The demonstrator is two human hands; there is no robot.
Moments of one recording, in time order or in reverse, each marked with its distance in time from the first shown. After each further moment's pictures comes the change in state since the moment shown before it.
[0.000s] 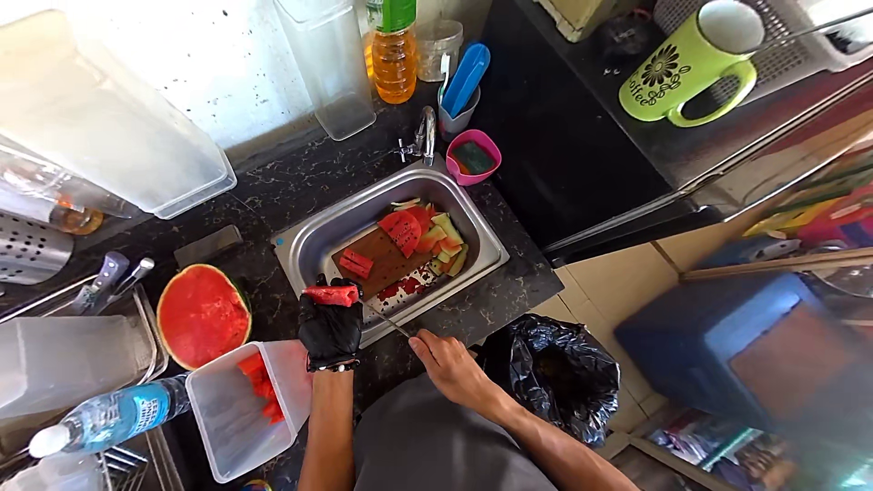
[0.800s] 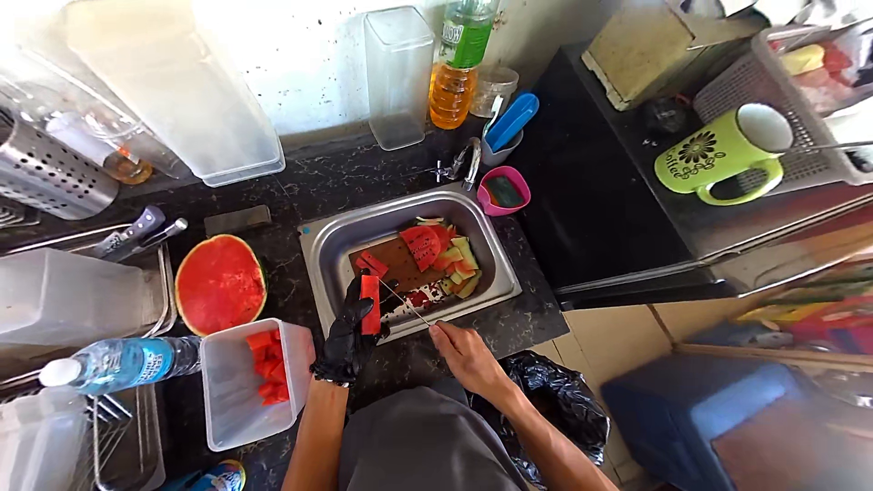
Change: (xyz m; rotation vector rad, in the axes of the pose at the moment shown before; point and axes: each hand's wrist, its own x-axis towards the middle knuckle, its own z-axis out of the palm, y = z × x) left_hand -0.028 0.019 -0.009 0.451 -0.209 -0.218; right_hand 0.026 0.000 -0.033 -0.050 0.001 -0.124
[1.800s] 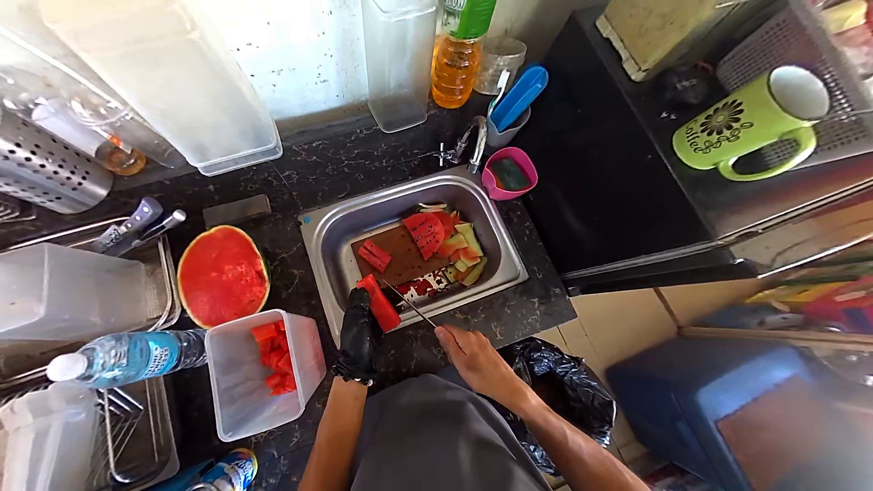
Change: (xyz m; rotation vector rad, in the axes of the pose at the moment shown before) left_hand -0.002 -0.032 0.001 0.188 0.336 0.146; right_hand -0.017 -0.006 0.005 -0.076 -0.127 0.155
